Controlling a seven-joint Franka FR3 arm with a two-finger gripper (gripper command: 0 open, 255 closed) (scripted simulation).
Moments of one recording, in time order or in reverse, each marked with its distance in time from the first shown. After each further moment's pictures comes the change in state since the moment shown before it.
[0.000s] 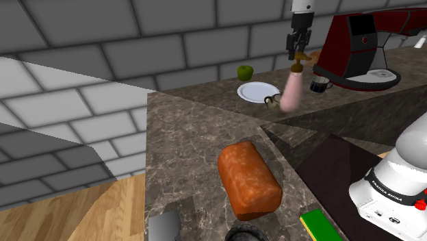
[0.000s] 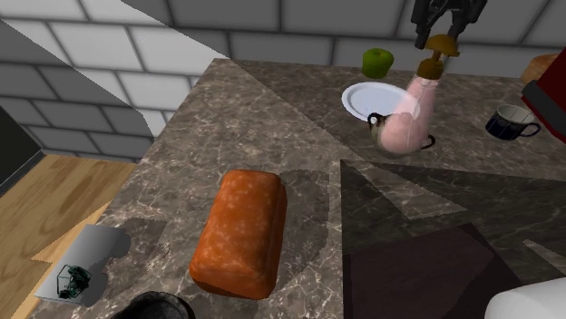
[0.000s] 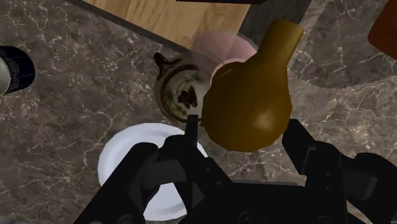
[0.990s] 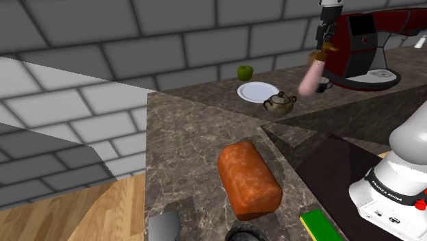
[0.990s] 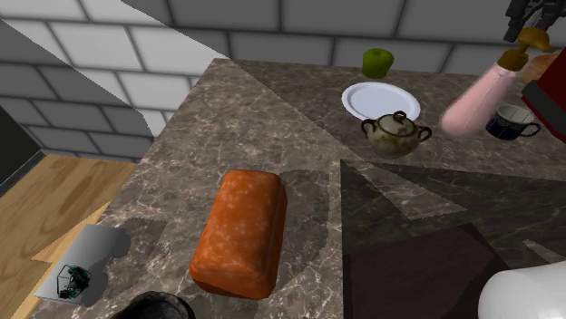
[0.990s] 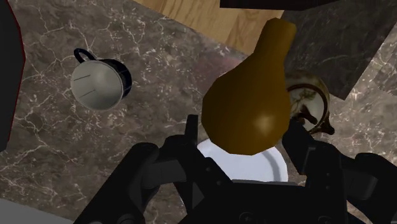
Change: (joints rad) arm -0.175 0.216 -0.179 0.265 -0.014 -0.051 -0.351
